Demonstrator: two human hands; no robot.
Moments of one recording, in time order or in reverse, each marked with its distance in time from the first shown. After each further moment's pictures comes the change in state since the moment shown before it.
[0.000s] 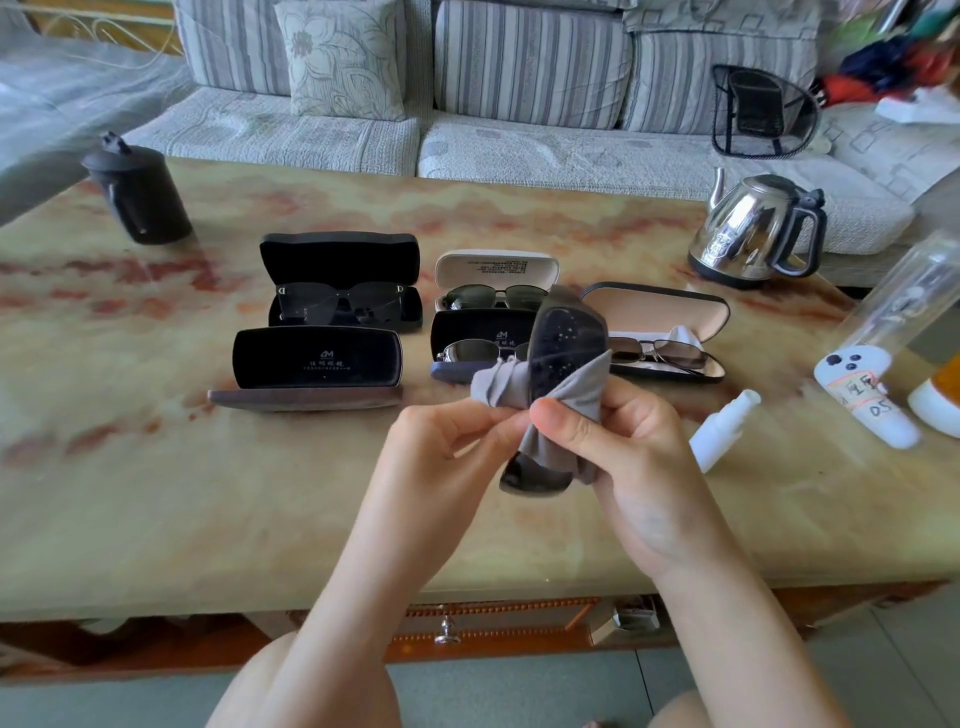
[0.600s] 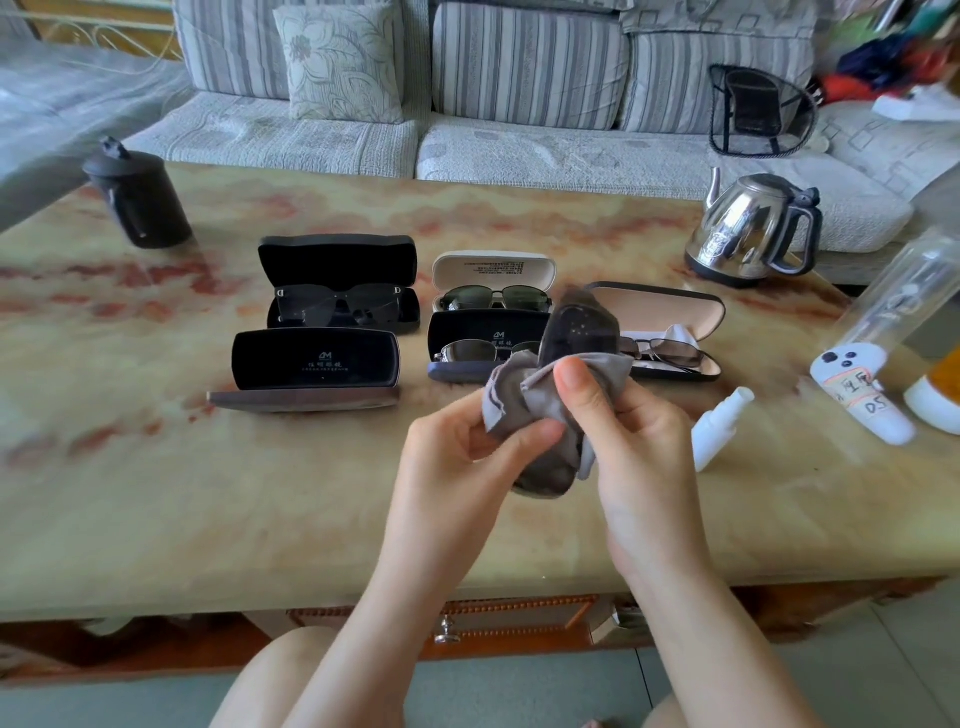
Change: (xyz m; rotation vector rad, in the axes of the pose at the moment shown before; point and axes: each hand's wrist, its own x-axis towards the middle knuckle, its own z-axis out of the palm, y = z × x) left_hand 0.000 -0.005 0.018 -0.171 0.075 -0.001; right_hand -0.002 0.003 0.010 -0.188 0.340 -0.170
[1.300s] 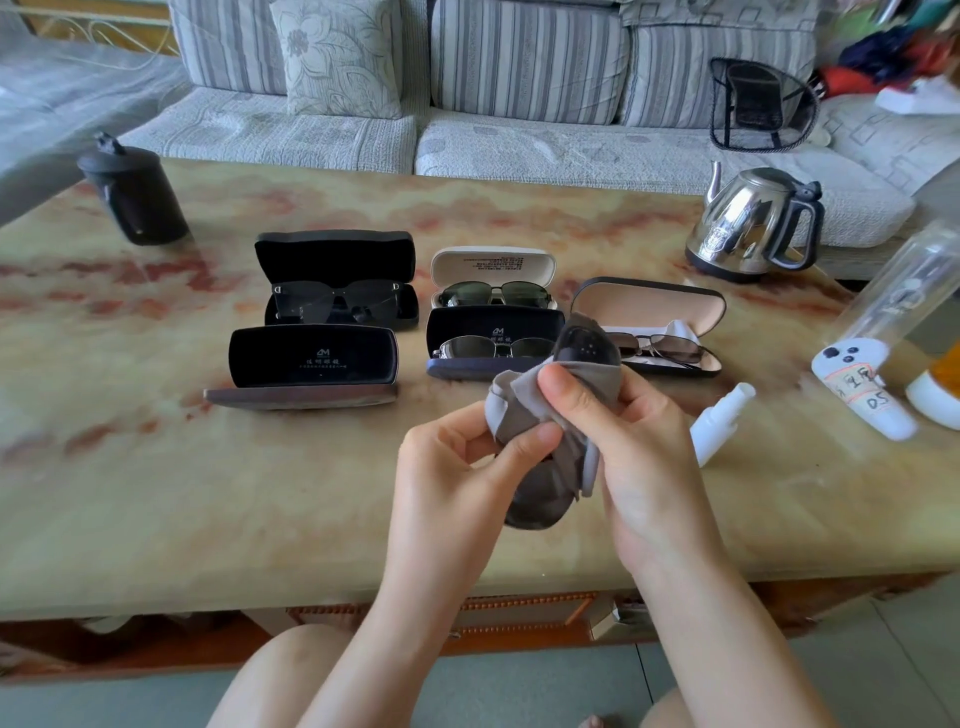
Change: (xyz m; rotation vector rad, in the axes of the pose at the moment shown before) left_hand -0.006 -0.002 0.005 -0.005 0.073 -0.027; right_hand 0.005 -0.002 -0.004 0.196 -0.007 0.234
